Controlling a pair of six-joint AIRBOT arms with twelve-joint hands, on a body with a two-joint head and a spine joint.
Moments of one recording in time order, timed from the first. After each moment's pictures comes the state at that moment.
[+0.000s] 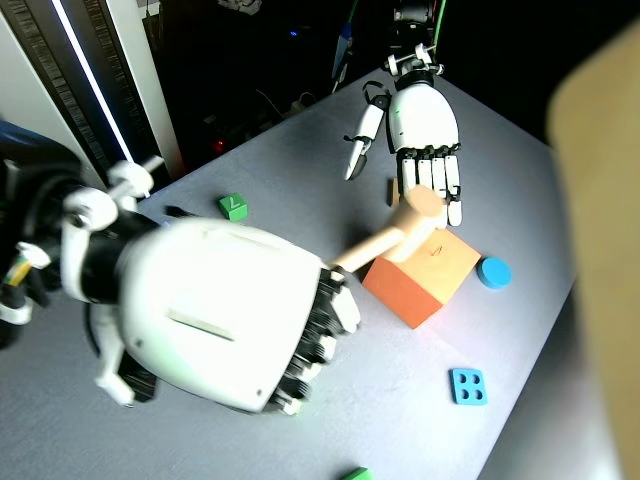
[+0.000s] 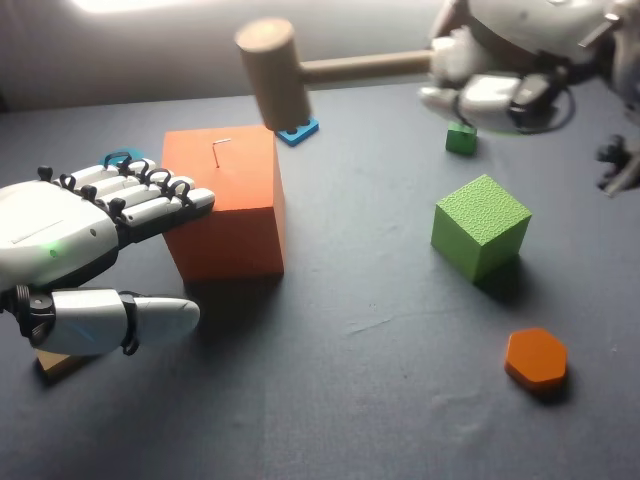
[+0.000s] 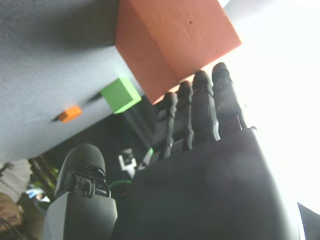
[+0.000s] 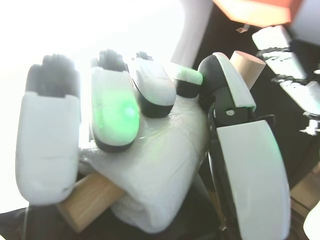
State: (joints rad) left arm 0.85 -0.85 1.06 0.03 -0.76 0.81; right arm -0.18 -1.09 1.00 0.88 0.49 -1.89
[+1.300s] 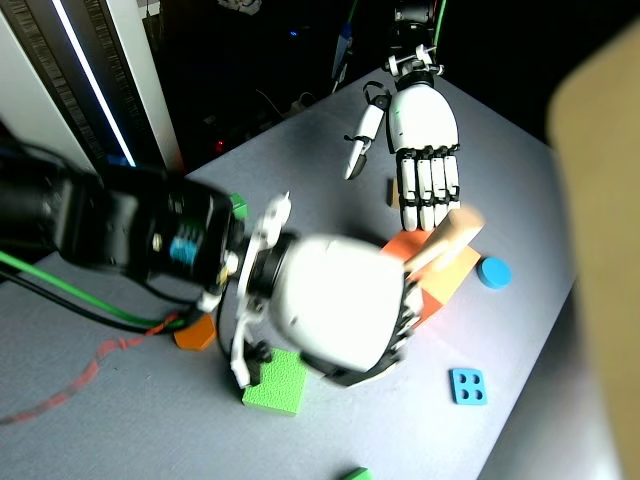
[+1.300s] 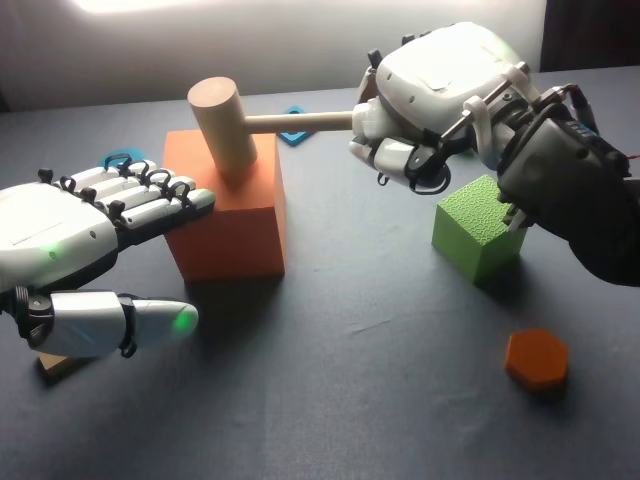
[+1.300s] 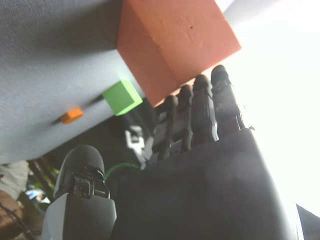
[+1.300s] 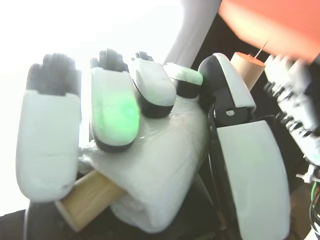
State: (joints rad) left arm 0.85 -0.85 1.06 0.03 -0.75 0.80; right arm -0.35 -1.38 1.25 0.77 0.65 -1.85
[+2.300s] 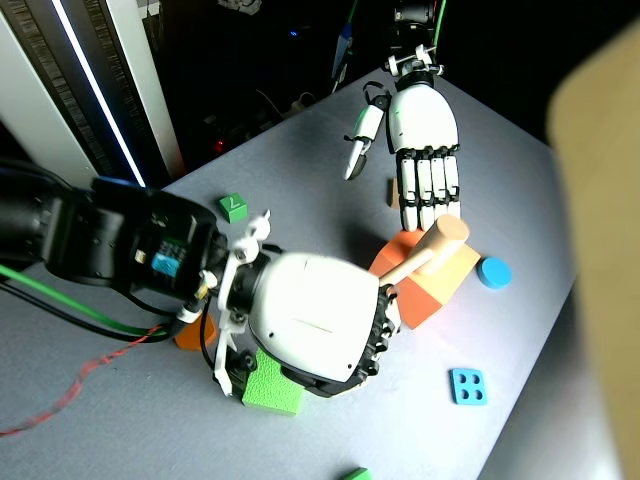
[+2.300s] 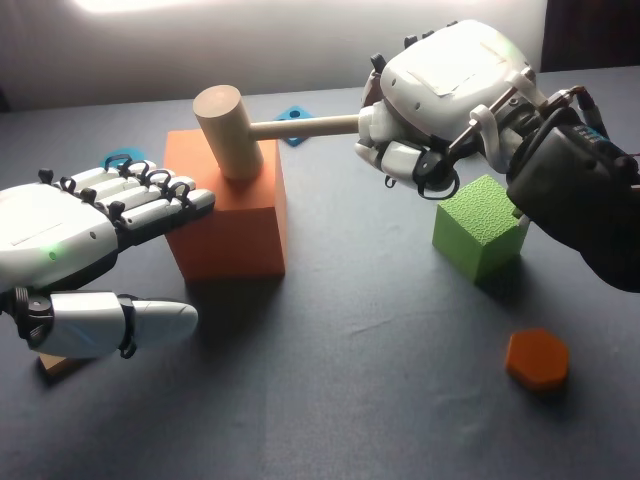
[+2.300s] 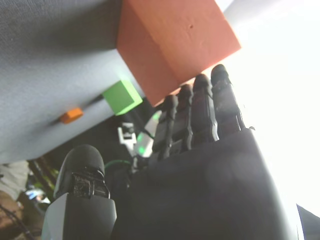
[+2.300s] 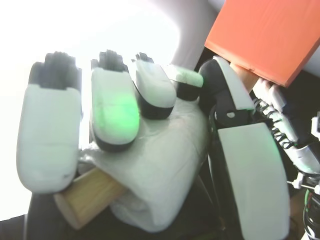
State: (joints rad) left arm 0.85 -0.85 1.06 0.03 -0.75 0.80; right arm -0.37 -1.37 1.25 0.70 0.65 -1.84
